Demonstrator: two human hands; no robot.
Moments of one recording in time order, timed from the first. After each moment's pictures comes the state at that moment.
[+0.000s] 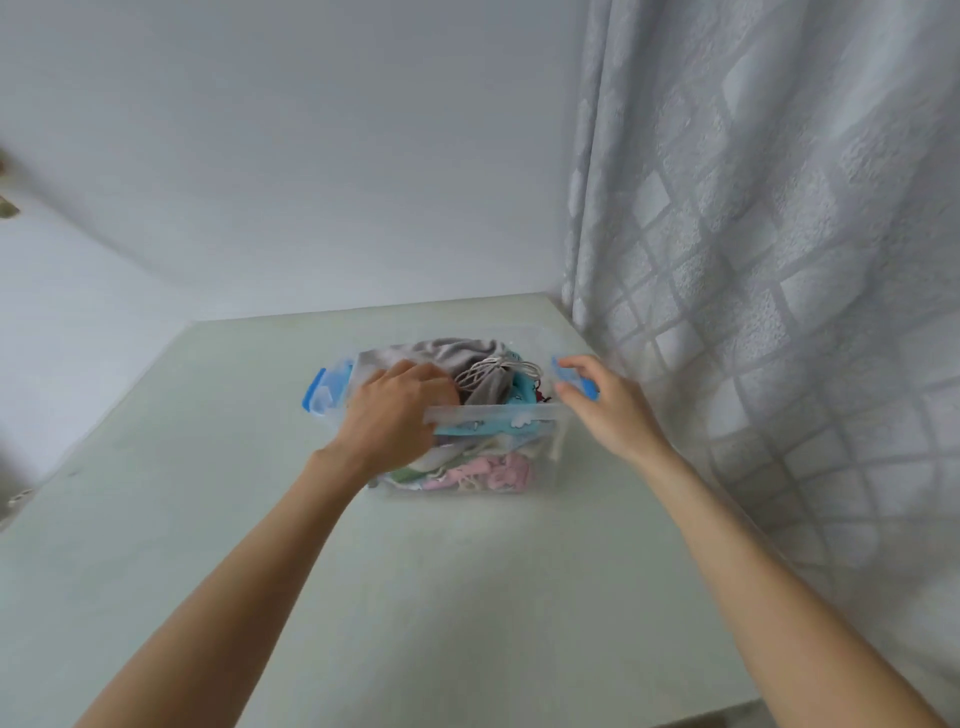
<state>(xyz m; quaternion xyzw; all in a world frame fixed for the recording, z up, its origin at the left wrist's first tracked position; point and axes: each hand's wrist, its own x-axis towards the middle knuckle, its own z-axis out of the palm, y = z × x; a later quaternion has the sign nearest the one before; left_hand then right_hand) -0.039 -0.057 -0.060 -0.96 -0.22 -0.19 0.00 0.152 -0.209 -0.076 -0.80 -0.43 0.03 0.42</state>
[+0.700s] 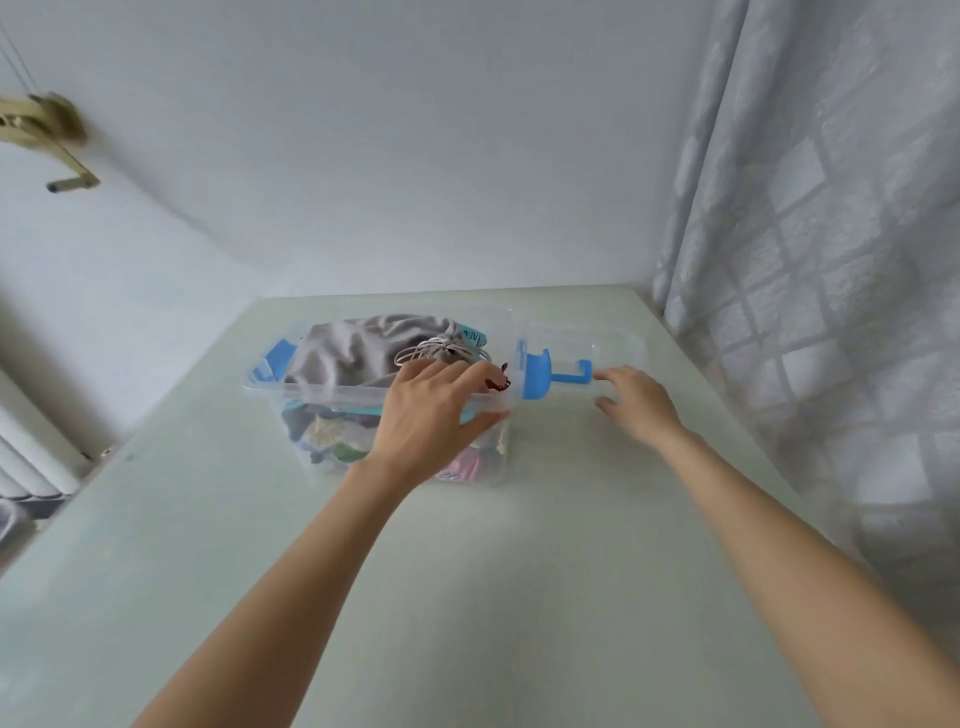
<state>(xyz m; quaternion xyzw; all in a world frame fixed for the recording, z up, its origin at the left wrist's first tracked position) -0.023 0.011 -0.096 -0.92 -0.22 -0.31 0.07 0.247 -0.062 -0.156 -0.84 -0.50 0.02 0.20</state>
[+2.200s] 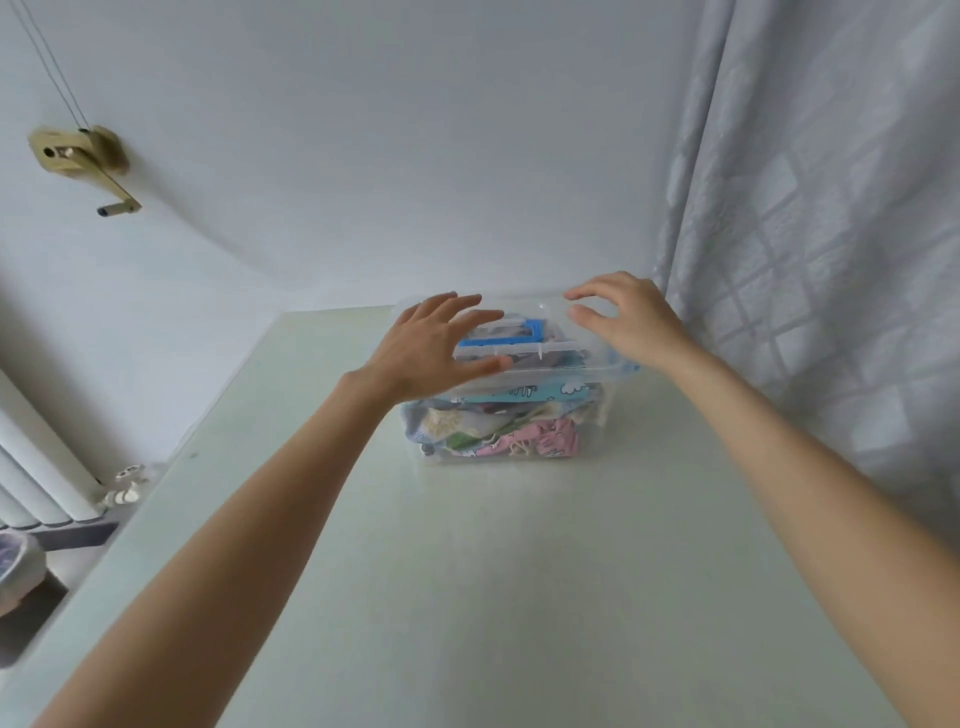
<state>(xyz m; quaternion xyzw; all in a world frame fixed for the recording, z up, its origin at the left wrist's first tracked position) -0.083 0.051 -0.036 -0.96 -0.22 -0.15 0.00 0.135 -0.077 -0.034 -0.76 -0.55 -0.05 0.35</state>
